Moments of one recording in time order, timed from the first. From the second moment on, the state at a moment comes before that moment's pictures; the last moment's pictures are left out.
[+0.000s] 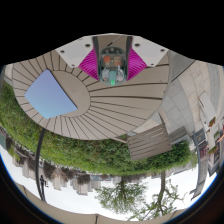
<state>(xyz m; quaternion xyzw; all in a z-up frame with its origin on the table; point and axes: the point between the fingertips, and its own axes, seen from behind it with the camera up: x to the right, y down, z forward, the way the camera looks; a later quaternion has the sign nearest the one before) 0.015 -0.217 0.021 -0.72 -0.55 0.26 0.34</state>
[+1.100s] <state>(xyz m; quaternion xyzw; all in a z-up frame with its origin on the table) 0.125 0.071 0.118 -0.76 -0.56 0.19 0.25</state>
